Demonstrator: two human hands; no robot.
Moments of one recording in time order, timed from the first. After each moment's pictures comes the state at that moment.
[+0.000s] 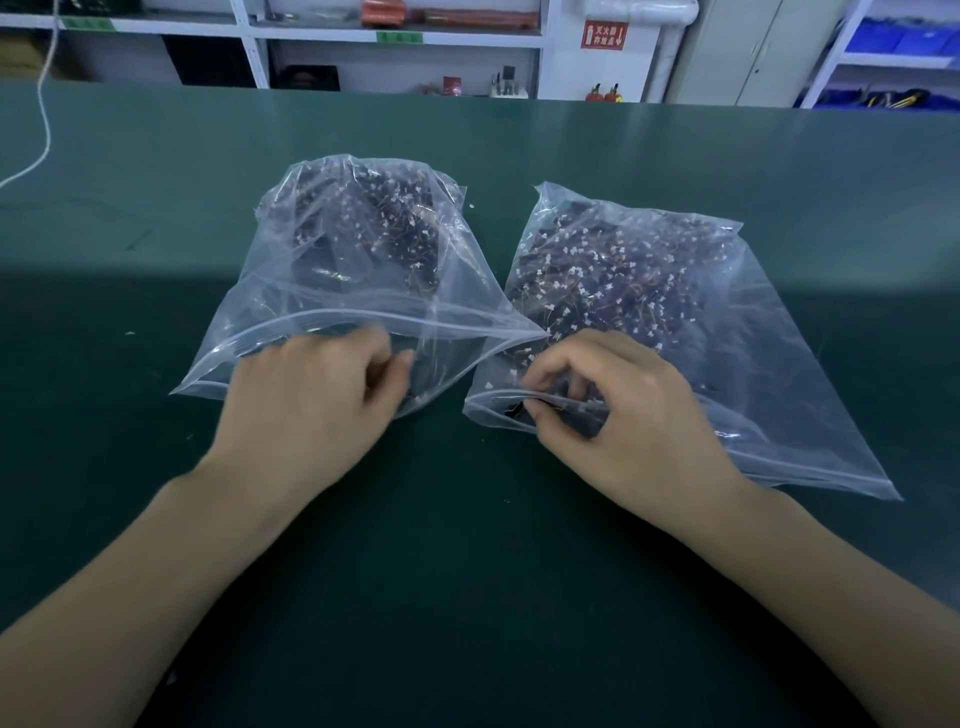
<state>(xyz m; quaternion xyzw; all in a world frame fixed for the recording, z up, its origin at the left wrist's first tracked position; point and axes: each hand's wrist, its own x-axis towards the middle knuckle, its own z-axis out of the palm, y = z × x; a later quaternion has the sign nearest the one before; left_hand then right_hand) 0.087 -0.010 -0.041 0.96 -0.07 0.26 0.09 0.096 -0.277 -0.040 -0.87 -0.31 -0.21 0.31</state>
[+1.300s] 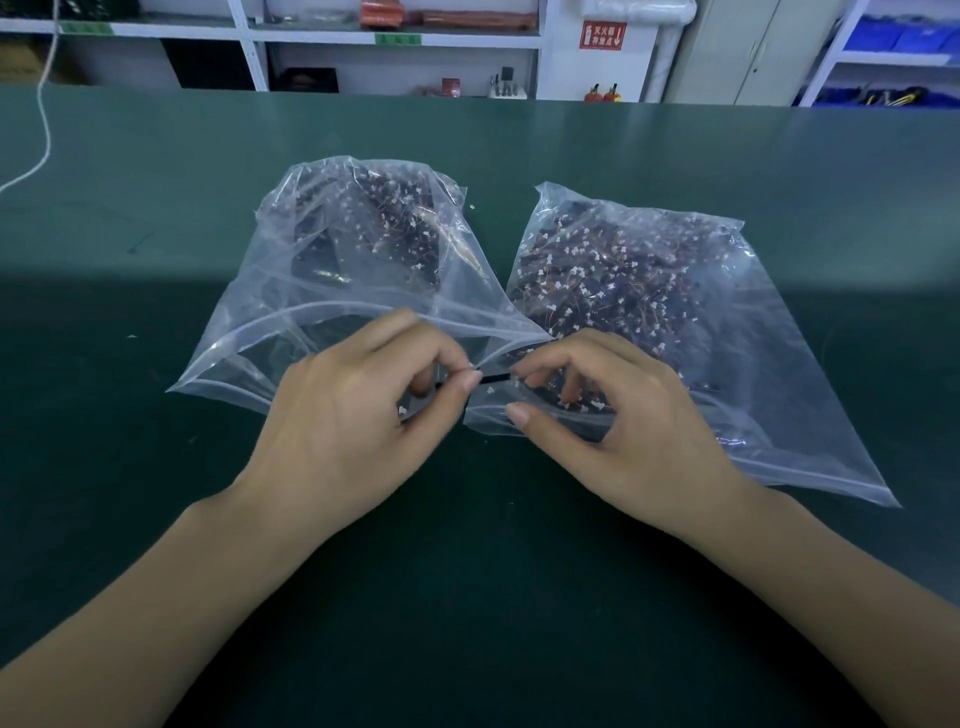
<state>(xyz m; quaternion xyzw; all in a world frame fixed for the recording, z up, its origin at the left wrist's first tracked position) 0.071 -0.033 -0.031 0.90 -0.21 0.30 0.24 0.094 -0.276 -0.042 -0.86 -0.32 -0.19 0.36</state>
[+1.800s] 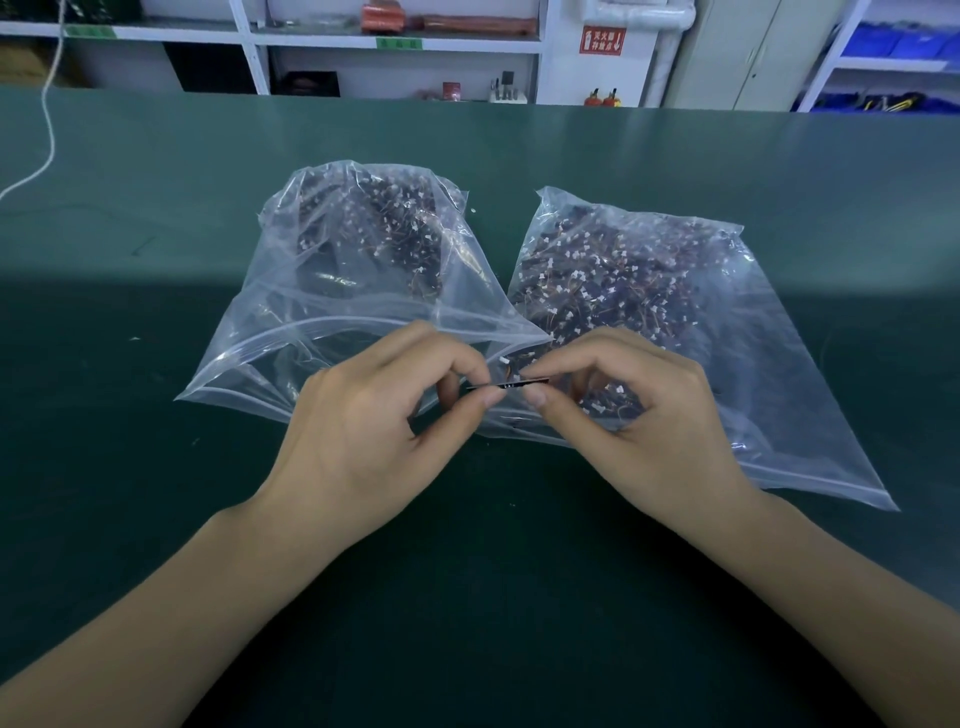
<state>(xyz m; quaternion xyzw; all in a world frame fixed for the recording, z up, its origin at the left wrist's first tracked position) 0.069 -0.040 -0.036 0.87 -0.24 0.30 0.30 0.097 -0.276 -0.043 -0.80 -0.34 -0.22 0.45</state>
